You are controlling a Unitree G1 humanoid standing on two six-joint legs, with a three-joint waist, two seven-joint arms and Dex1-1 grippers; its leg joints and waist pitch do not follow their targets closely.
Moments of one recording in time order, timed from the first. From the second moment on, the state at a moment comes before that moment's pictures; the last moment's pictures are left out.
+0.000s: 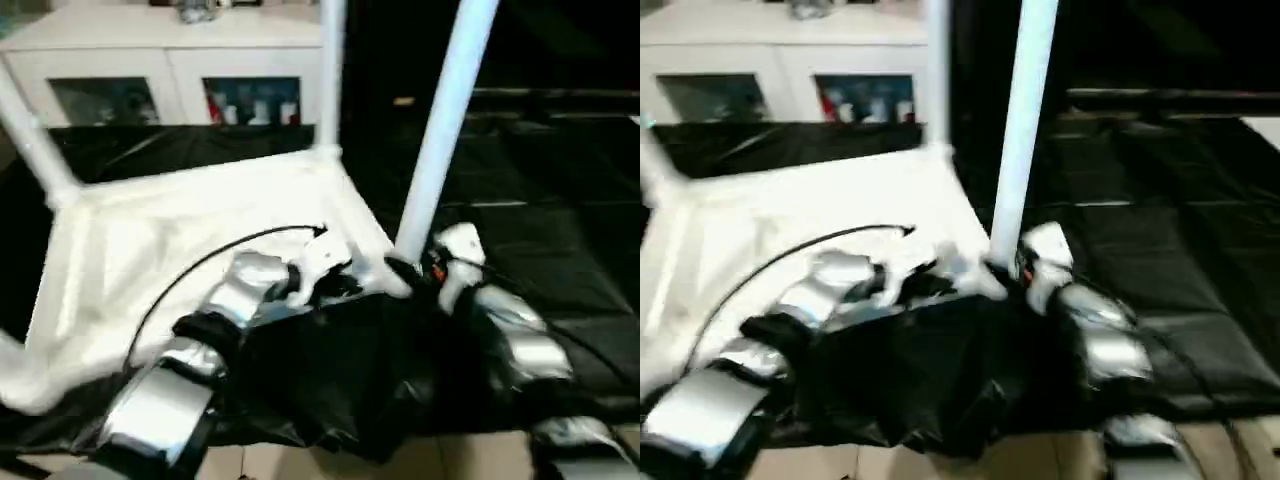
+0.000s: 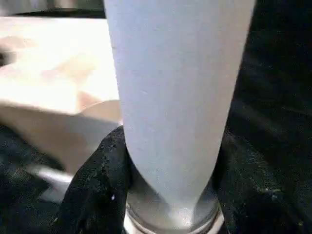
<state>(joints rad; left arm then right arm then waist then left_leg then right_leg) -0.82 0.08 -0.24 1.04 0.14 -0.06 -0.87 -0.48 -0.20 -0.03 0.70 0.14 -0.02 0.54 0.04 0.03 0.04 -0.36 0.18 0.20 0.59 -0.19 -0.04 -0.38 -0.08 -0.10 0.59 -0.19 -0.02</state>
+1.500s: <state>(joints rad) -0.78 0.19 -0.25 1.00 0.10 -0.18 -1.24 -0.42 -0.40 0.06 0.61 0.21 0.04 1.11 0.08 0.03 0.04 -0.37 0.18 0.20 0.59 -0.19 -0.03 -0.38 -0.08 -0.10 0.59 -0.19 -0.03</state>
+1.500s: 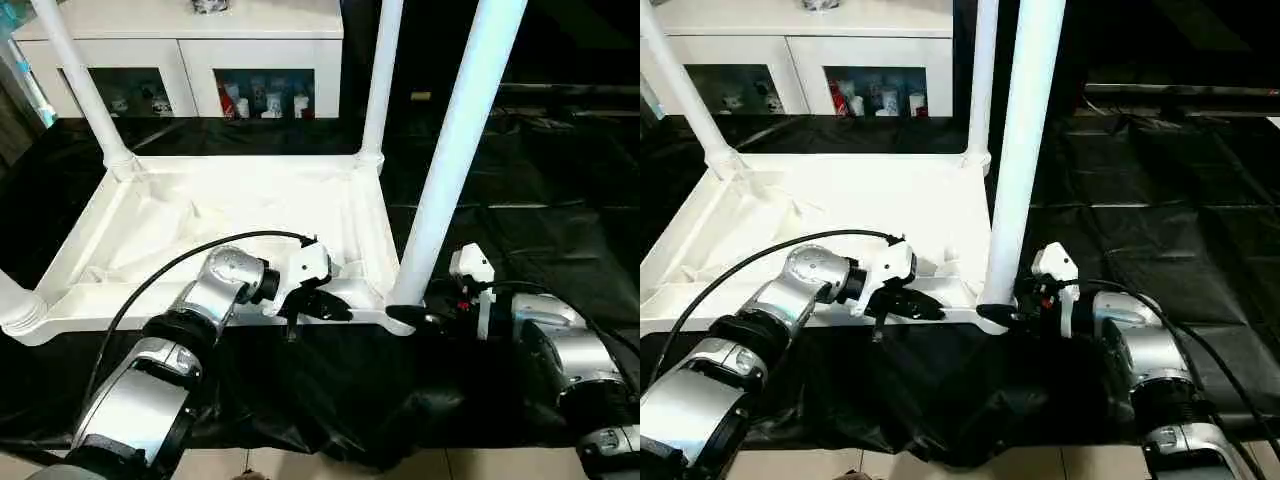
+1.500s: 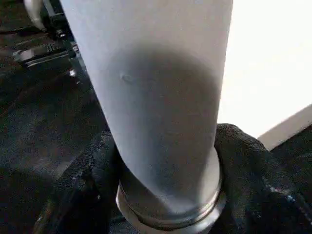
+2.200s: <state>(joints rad) -0.86 0.06 -0.21 1.10 0.13 -0.06 -0.85 -0.50 -0.19 -0.03 0.73 0.12 -0.03 0.51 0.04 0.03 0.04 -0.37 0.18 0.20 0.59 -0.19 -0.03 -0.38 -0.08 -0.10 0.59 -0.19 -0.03</state>
